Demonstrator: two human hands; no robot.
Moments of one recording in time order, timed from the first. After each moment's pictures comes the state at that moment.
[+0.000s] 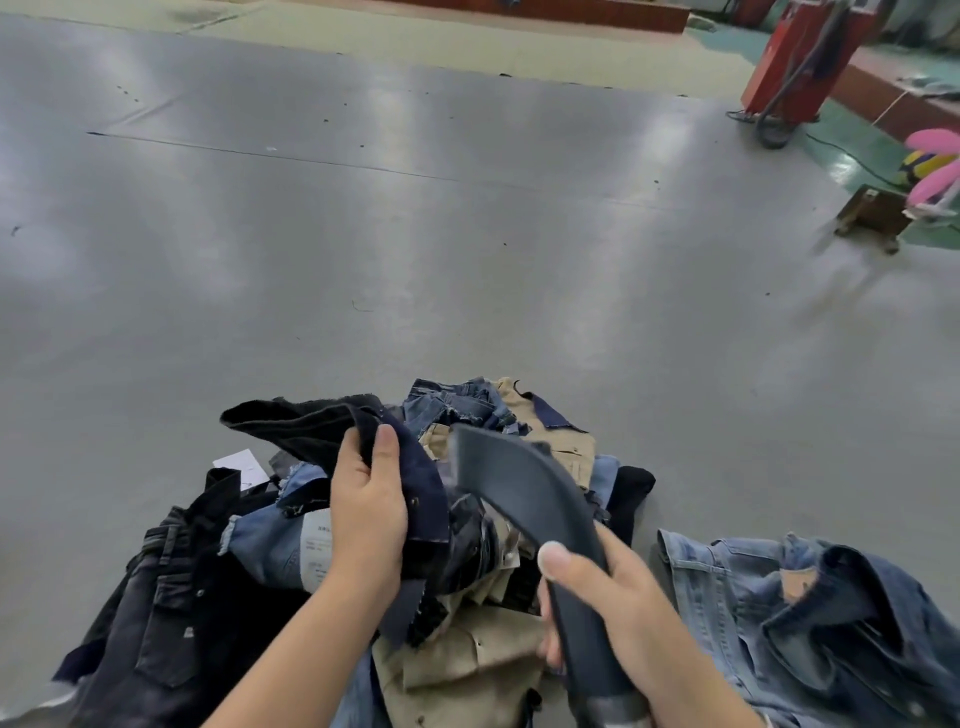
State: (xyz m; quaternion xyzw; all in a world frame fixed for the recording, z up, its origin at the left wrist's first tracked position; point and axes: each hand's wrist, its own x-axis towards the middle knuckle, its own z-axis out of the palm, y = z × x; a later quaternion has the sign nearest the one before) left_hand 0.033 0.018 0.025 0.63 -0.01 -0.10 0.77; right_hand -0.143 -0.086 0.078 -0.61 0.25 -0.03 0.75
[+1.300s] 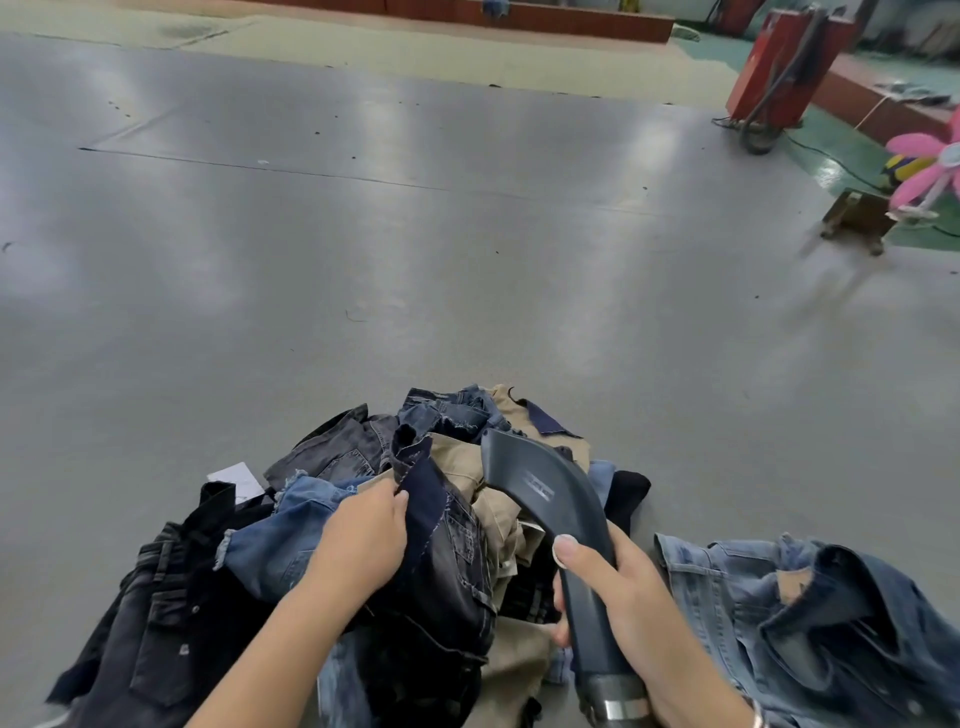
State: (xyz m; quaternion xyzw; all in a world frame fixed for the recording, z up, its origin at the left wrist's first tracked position) left_hand 0.045 0.035 0.020 0.93 -0.20 -0.20 0.23; right_hand -0.142 -0.097 0.067 -0.60 0.34 -0.07 0.72
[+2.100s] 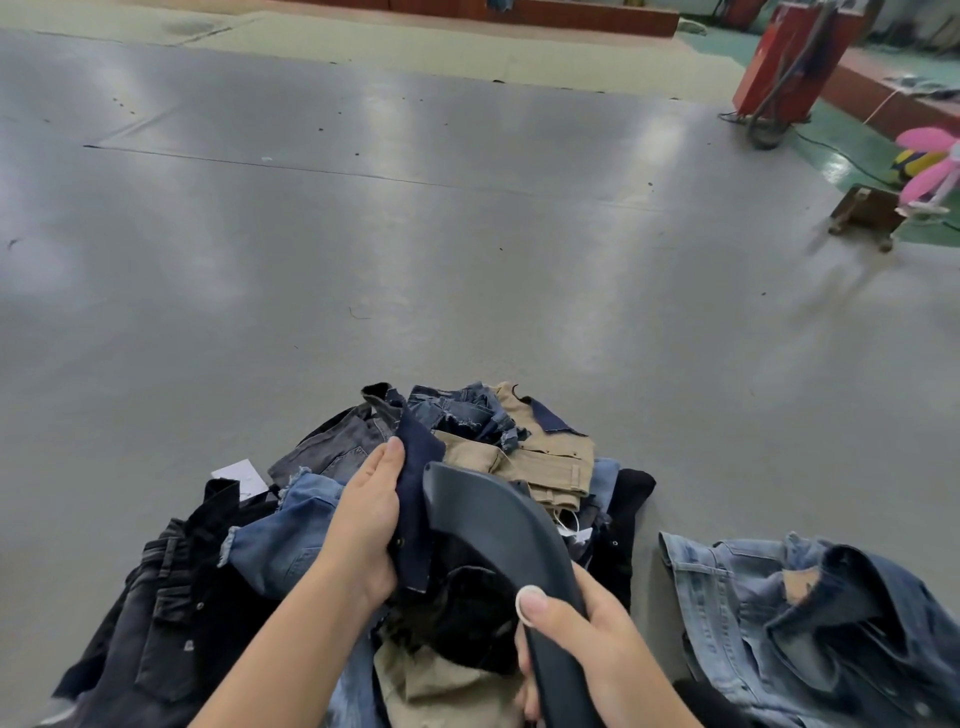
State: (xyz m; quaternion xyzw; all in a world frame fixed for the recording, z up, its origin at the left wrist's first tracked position) left_hand 0.037 0.022 0.043 0.55 0.09 -0.33 0.76; right_hand -0.146 -0.064 0.066 -0.56 0.27 0.00 0.78
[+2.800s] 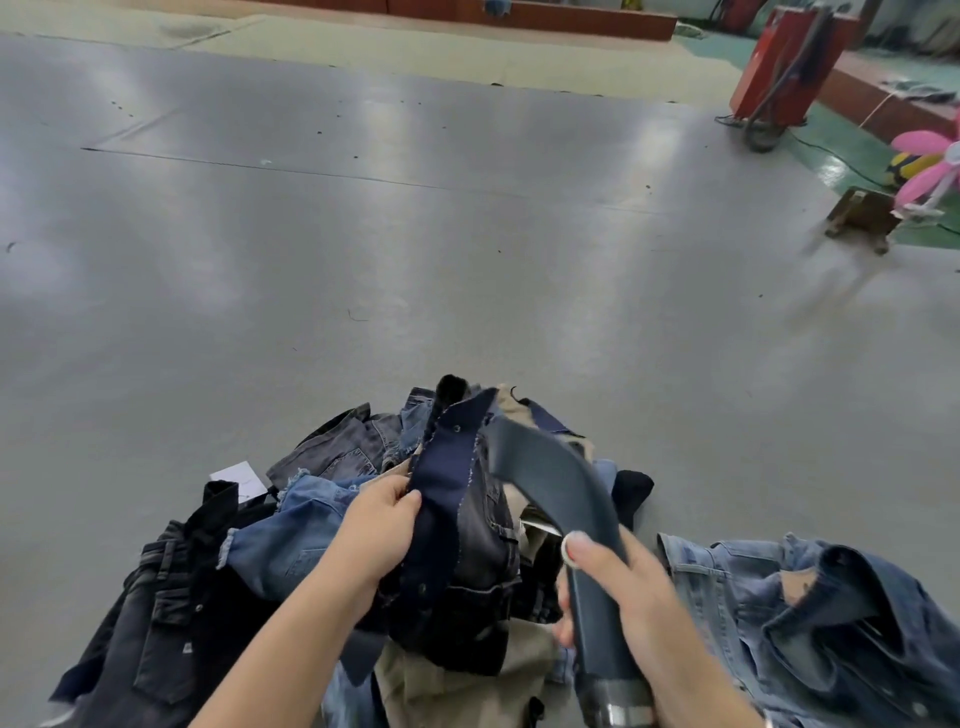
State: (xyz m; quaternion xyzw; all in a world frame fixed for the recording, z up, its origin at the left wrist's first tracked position) left_hand 0.041 0.030 0.034 0.82 -0.06 -0.33 0.47; right_hand -0.145 -0.094 0.072 -0.53 0.33 -0.08 0.78
